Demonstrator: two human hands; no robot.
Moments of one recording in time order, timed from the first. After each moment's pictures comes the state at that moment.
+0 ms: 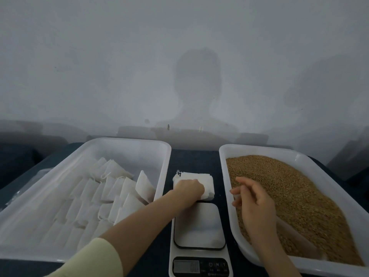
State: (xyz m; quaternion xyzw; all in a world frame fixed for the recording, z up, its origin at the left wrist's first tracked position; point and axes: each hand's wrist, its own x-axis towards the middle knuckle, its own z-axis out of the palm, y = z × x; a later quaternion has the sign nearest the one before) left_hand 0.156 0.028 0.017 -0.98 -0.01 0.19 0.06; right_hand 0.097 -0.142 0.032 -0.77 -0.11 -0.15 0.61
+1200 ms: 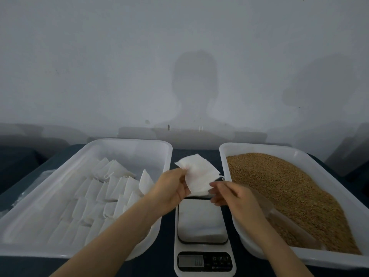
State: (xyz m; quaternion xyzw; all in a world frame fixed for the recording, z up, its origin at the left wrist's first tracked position) left_hand 0.067 0.056 0.061 -0.47 -0.09 0.02 -0.88; right_hand 0.098 -0.128 0.037 -0.77 -0.21 0.05 0.60
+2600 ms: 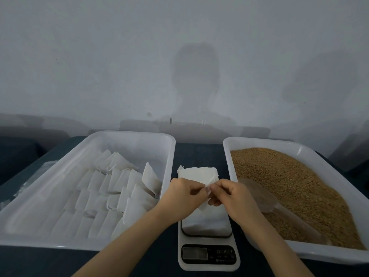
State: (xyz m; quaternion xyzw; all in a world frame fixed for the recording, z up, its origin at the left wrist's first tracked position) left_hand 0.043 0.044 0.037 -0.89 0.05 -0.13 -0.43; right_hand 0.094 -0.111 0.032 -0.80 -0.27 0.04 0.54
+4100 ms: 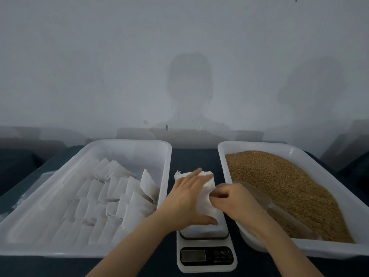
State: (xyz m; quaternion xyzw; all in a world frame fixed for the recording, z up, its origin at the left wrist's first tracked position) left_hand 0.053 0.048 0.020 -0.94 0.20 -0.16 -0.22; right_hand 0.086 -0.125 0.056 -0.86 -0.24 0.09 0.43
